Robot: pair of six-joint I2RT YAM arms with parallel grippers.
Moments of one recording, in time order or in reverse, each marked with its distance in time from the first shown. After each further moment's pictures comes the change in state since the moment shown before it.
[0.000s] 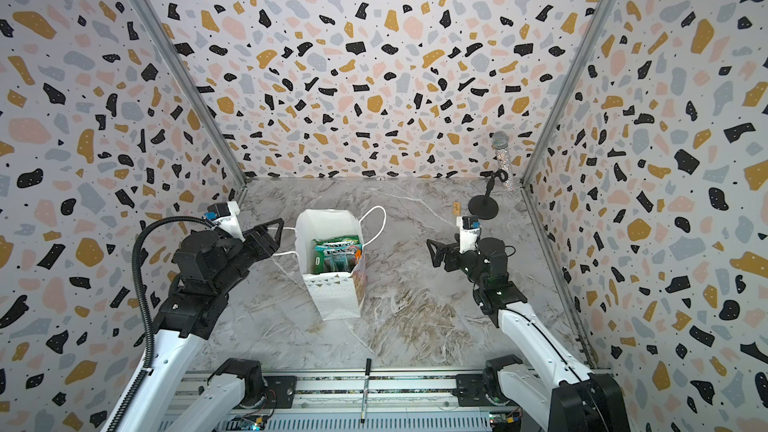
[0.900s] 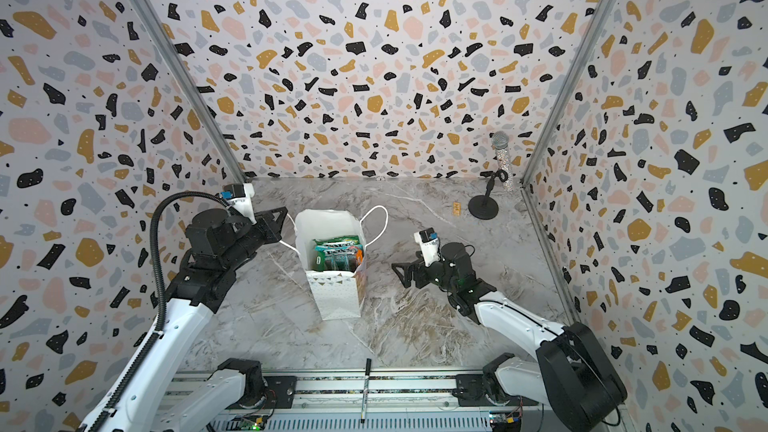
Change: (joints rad) left arm -0.001 0.207 0.121 0.071 0.070 0.130; right arm 0.303 0.234 0.005 0.095 -0.045 0.020
